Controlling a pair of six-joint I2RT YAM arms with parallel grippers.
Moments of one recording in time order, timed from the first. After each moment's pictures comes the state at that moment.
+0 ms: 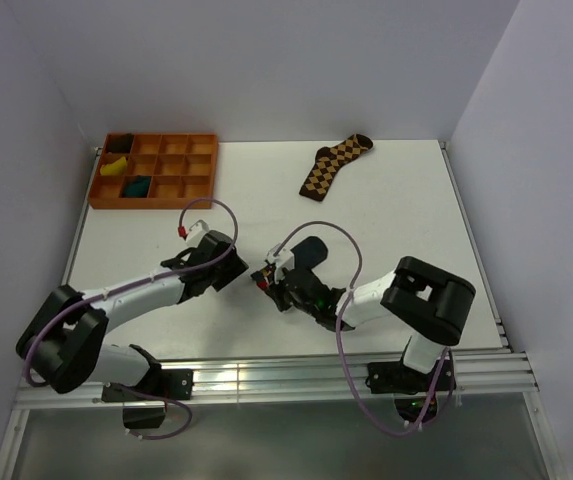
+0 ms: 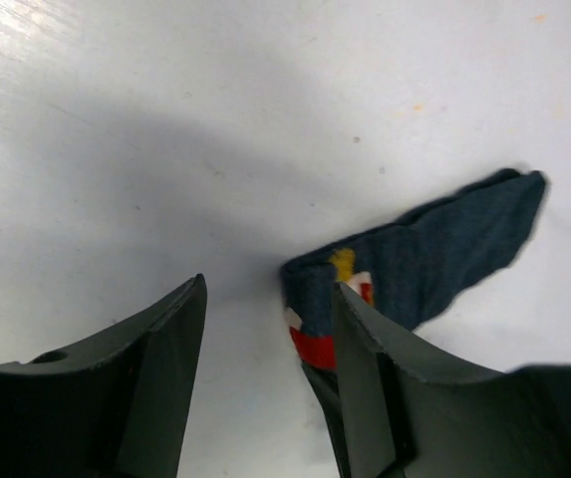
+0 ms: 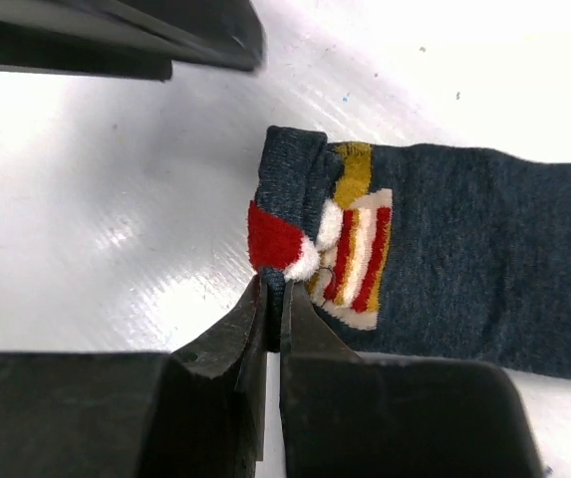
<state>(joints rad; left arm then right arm) -0.66 1.38 0.67 -0.18 -0.24 -1.17 1.03 1.69 0.53 0.64 0.21 0.23</state>
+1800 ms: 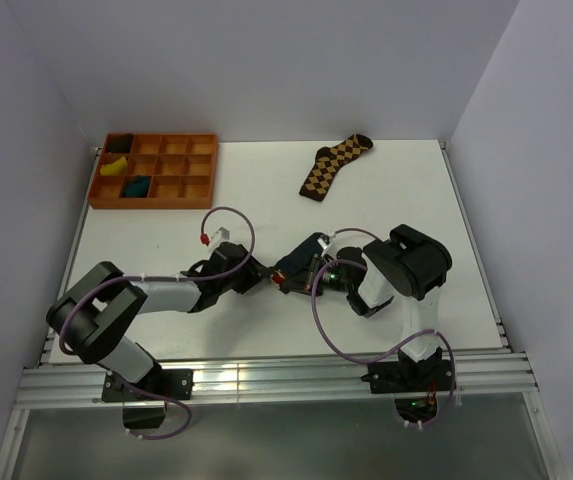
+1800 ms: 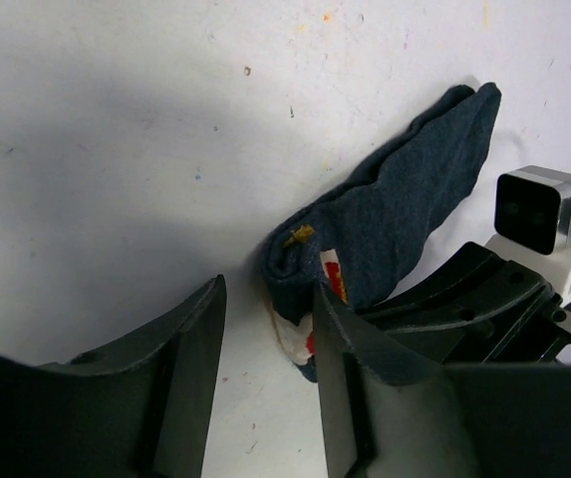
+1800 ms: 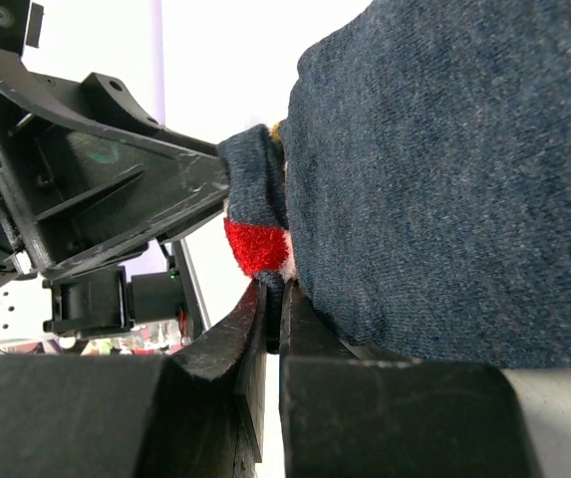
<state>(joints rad) -0.73 1.55 0.54 0.32 -0.10 -1.22 0.53 1.98 0.38 1.23 -0.61 1.08</state>
